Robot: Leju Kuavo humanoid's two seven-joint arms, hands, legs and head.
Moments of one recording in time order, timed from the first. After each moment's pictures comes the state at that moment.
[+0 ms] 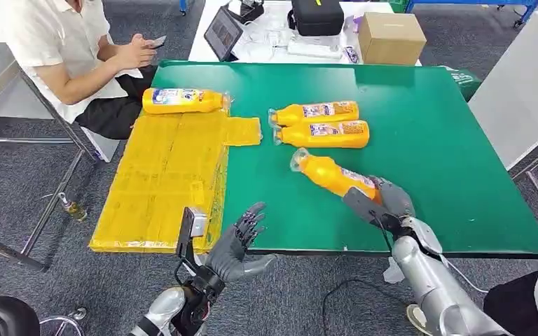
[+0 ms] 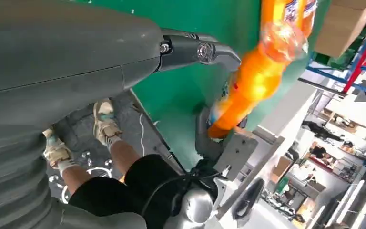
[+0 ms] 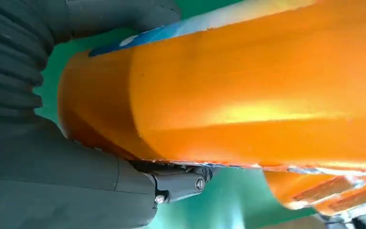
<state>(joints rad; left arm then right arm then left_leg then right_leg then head) -0.17 -0.13 -0.59 -1.23 0.50 -0.04 -0.14 -0.46 -0.19 0.19 -0.65 0.72 -0.17 -0.24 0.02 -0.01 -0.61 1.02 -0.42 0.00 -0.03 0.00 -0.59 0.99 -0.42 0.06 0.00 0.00</state>
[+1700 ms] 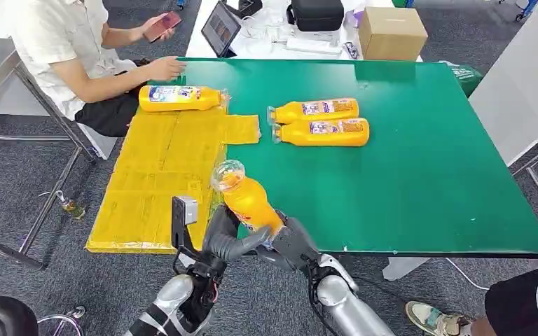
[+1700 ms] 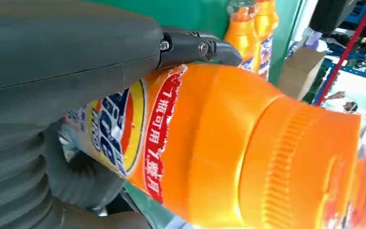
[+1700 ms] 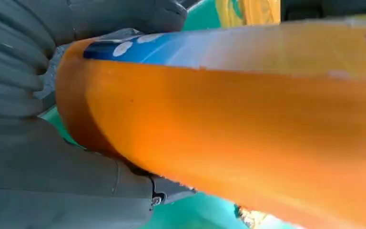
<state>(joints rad) -0.25 -0.17 -0.61 -1.19 0.50 0.15 -0.28 -0.24 0.07 0.51 -0.99 0.33 -0.06 -0.42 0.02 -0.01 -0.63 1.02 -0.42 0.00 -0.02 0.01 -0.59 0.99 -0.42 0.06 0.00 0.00</state>
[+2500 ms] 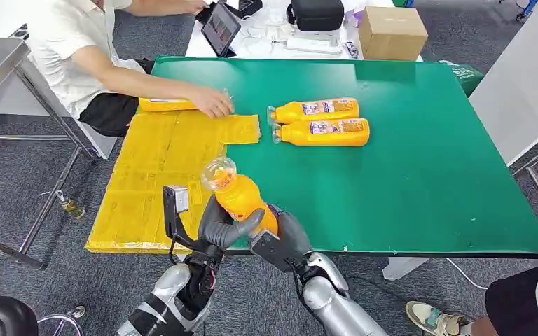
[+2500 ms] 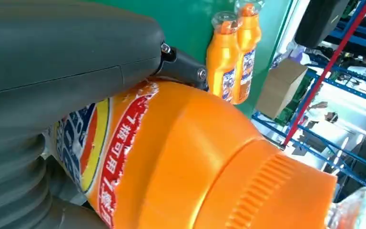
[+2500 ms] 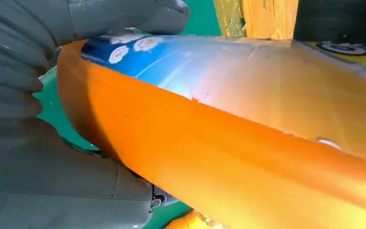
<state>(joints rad) -0.28 -0.18 -0.58 -1.18 0.58 0.17 -0.29 -0.27 0.09 0.61 -0.96 0.43 -0.25 -0.41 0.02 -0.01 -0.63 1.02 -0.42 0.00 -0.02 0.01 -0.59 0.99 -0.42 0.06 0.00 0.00</state>
